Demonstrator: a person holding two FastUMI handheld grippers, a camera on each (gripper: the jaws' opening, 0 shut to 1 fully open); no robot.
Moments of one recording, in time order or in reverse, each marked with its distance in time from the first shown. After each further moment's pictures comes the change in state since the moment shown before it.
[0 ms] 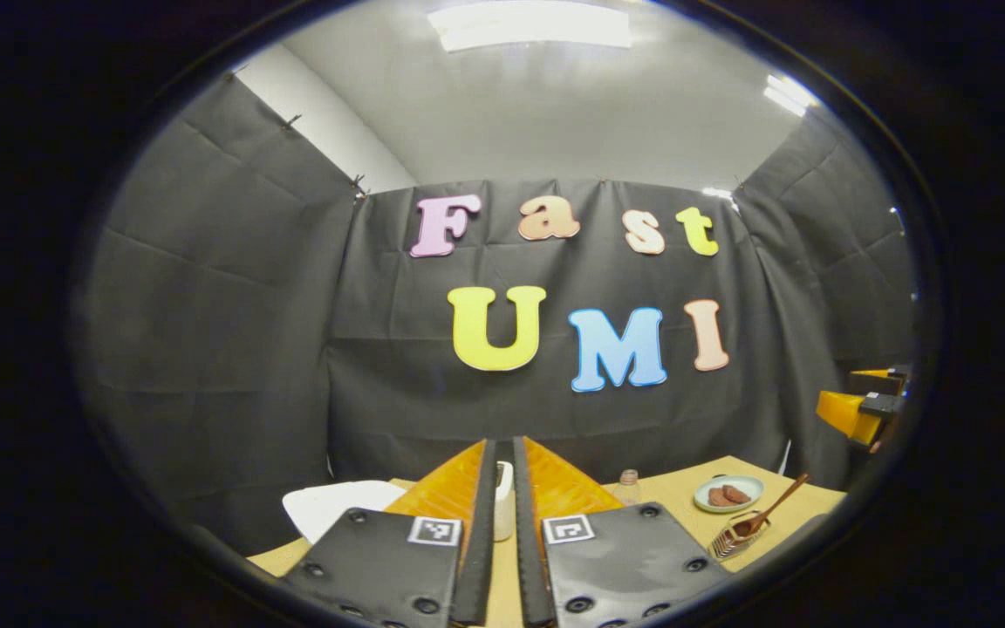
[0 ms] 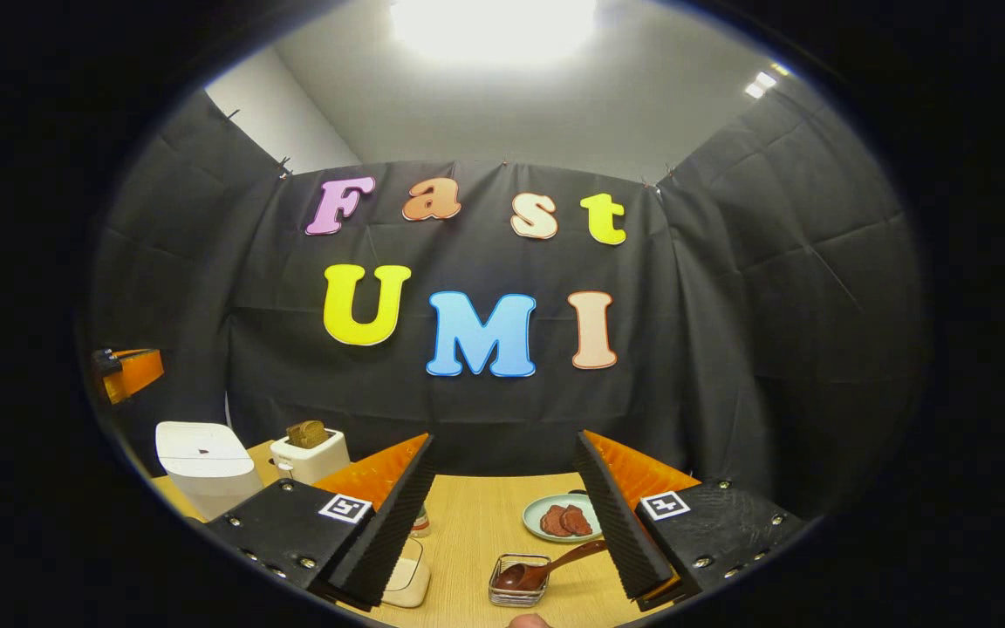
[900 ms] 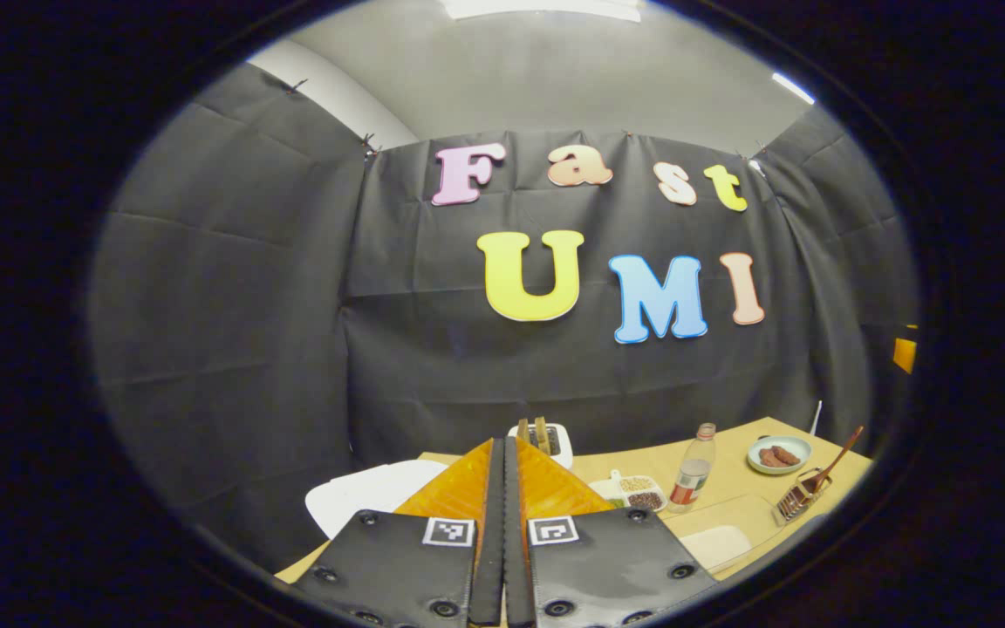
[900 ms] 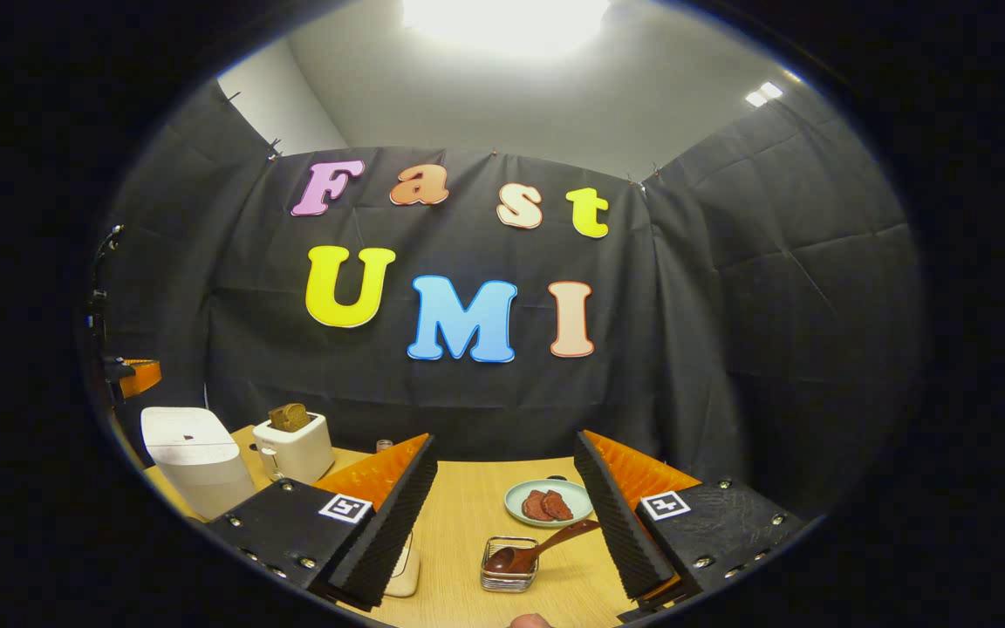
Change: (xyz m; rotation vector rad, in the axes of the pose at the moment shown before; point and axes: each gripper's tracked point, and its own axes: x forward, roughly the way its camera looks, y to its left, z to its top) left arm 0.075 0.111 -0.087 0.028 0.153 0.037; right arm -0.023 -0.002 -0.014 -0.045 0.045 -0.114
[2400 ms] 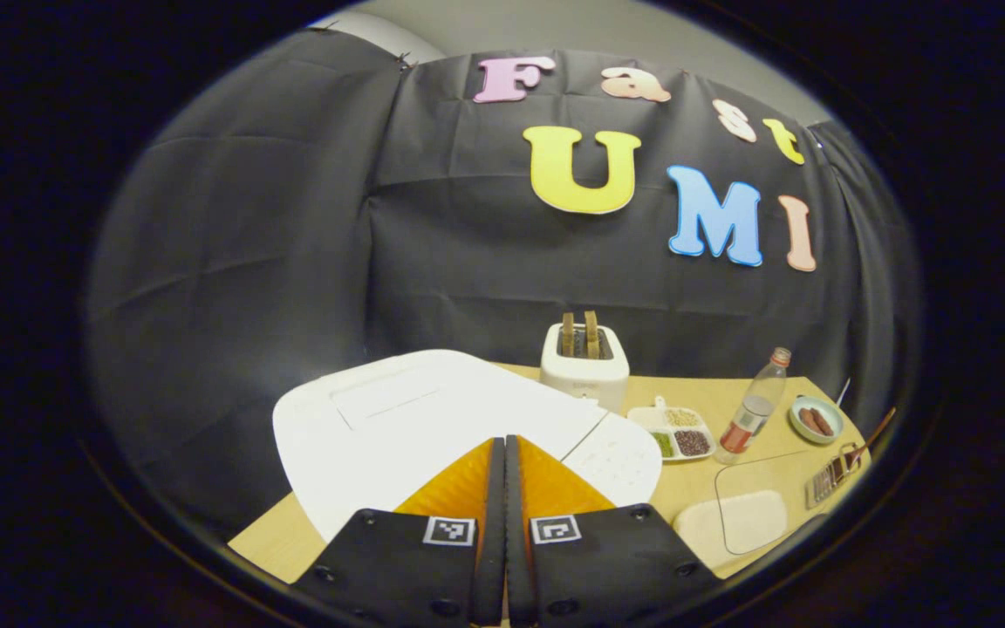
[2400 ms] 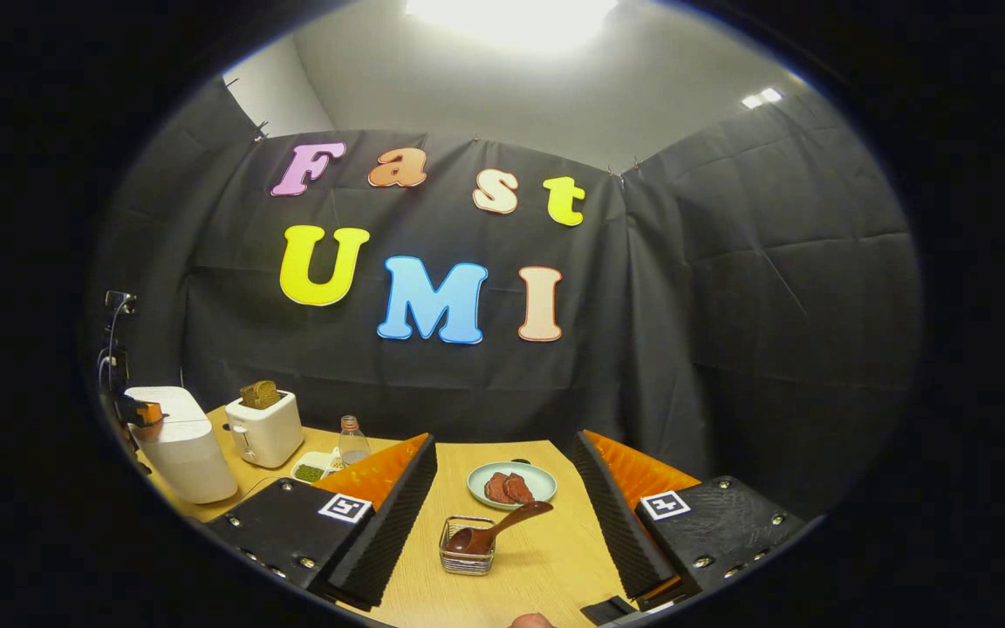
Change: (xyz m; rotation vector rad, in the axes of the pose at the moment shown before) left arm 0.043 0.040 -0.137 -0.097 0.339 0.111; right arm -0.017 -0.040 -0.011 -0.034 0.048 -0.074
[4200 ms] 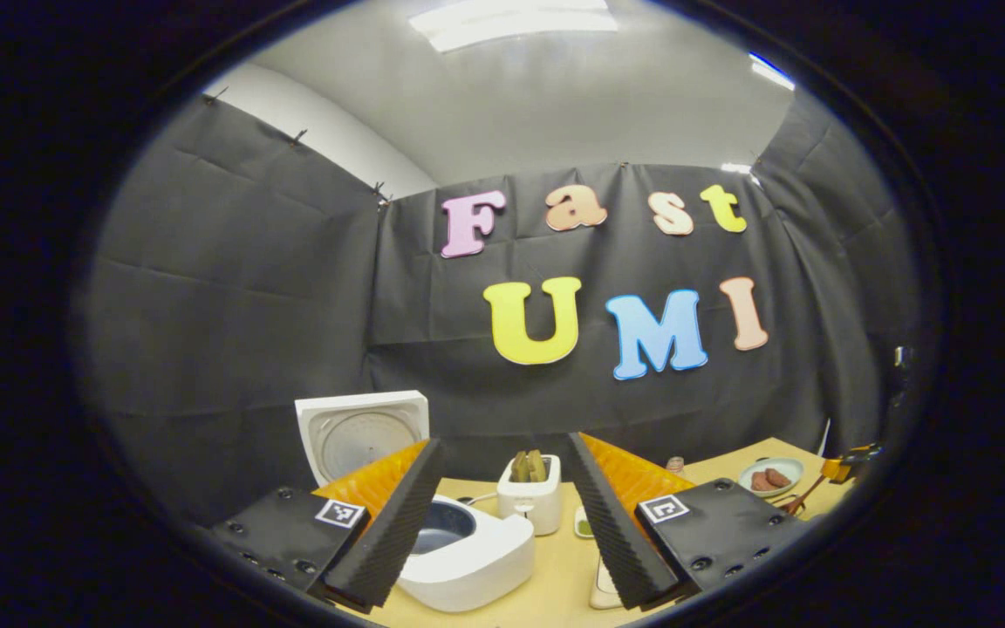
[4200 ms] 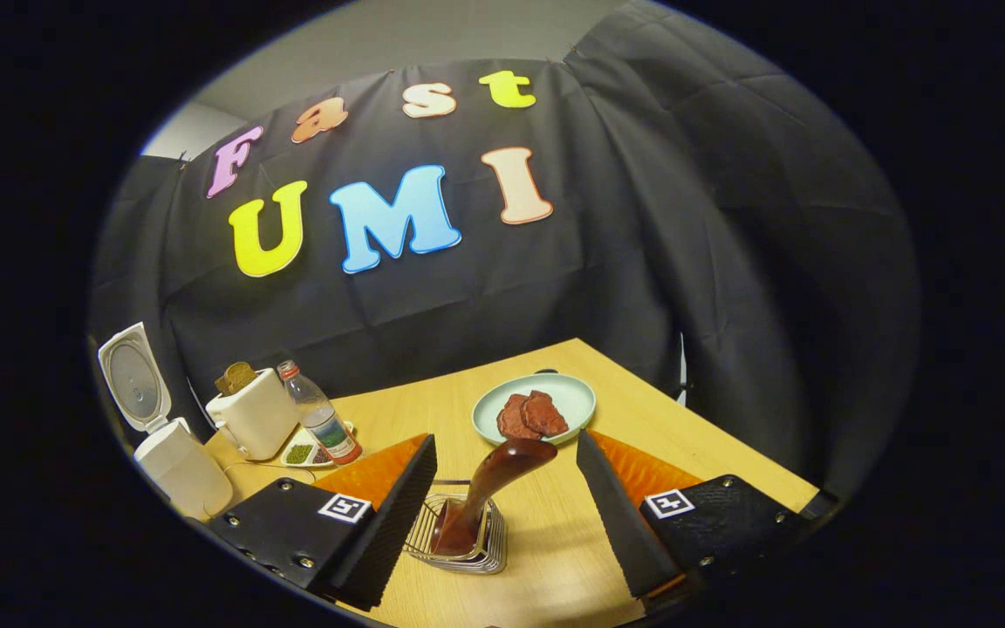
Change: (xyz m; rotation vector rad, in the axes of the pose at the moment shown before) left arm -0.223 -0.108 0.151 0.139 -0.473 0.010; right arm 0.135 -0.020 -0.193 0.325 0.318 0.111
